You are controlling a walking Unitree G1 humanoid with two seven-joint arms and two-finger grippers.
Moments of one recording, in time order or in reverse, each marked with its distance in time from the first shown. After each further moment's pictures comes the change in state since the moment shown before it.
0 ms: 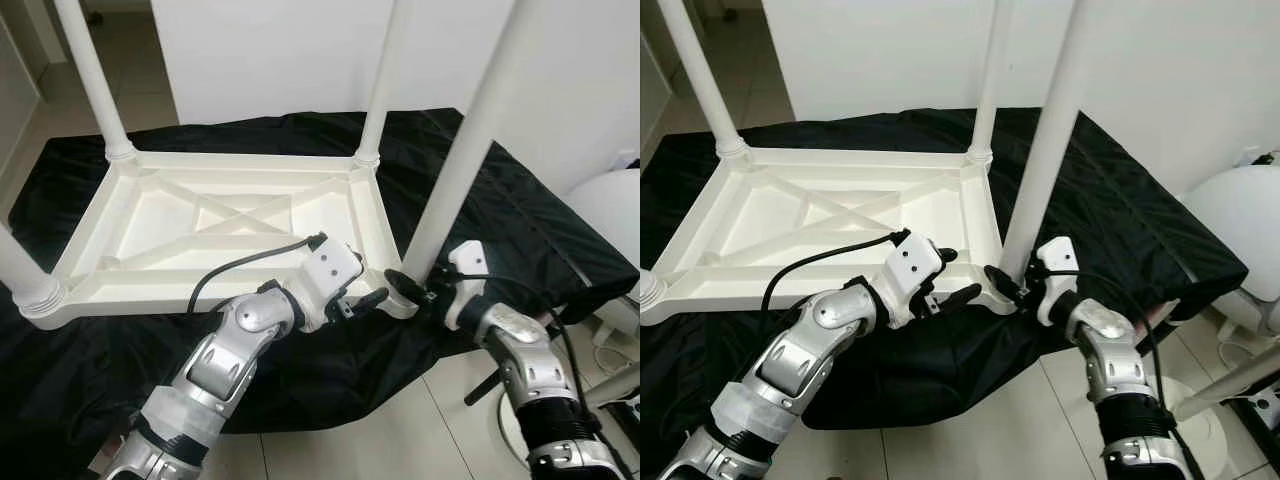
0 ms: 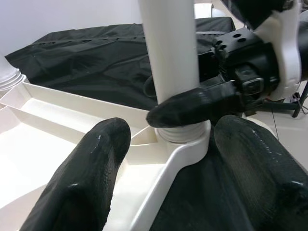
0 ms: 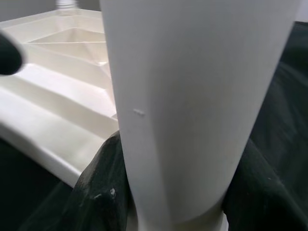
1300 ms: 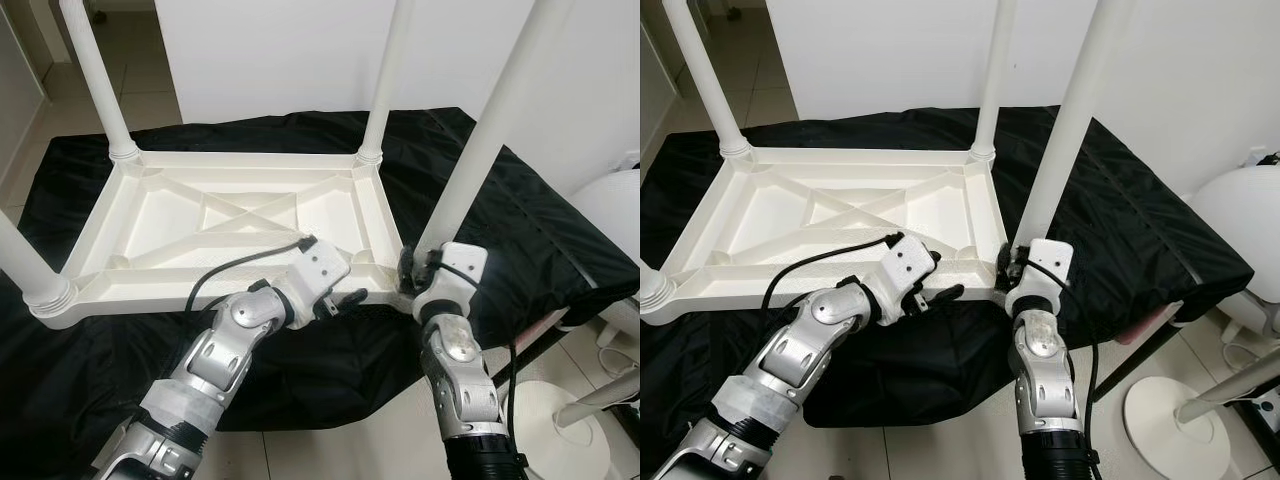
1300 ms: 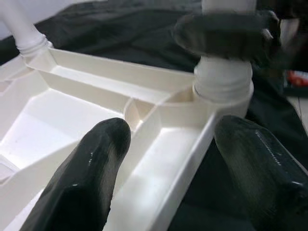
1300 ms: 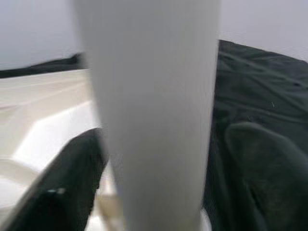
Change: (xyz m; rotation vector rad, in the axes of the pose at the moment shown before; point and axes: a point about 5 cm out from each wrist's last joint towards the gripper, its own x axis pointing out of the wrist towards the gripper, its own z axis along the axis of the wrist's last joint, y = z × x) left arm 0.000 0.021 -0.015 -0.014 0.067 0.084; right arm -0.002 0.046 0.016 0.173 -0.164 -0.655
